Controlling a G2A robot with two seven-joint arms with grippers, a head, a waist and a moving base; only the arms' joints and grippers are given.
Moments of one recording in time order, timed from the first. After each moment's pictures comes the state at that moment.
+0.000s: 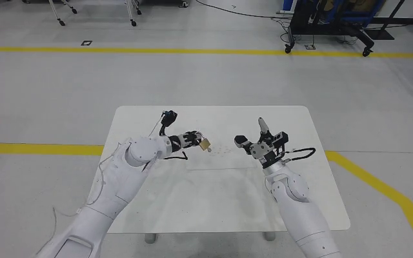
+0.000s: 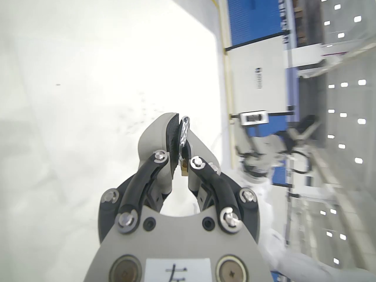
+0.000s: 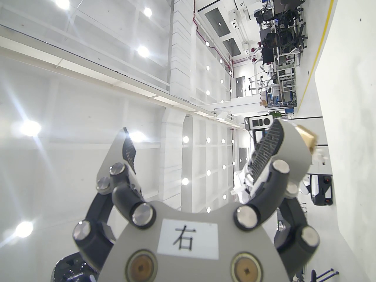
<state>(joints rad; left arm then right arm) 0.89 -1.23 -0.91 -1.17 0.09 0.07 -0.70 -1.41 -1.37 1.35 -1.40 0.78 -0.22 0.51</state>
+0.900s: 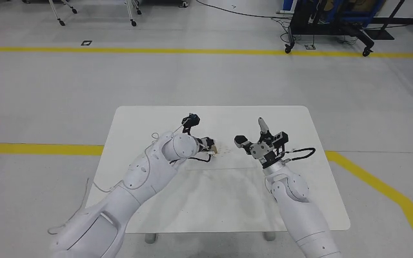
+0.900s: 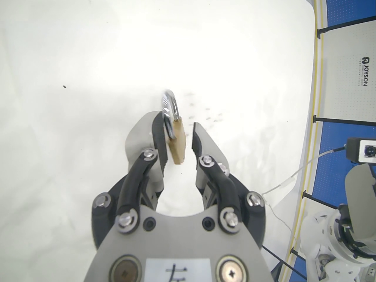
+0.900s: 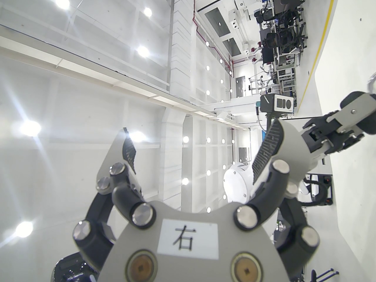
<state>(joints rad) 0.71 -1.40 -0.64 -0.96 0.20 0.31 -0.61 -1.41 -1.37 1.35 -1.40 0.78 -0.22 0.51</state>
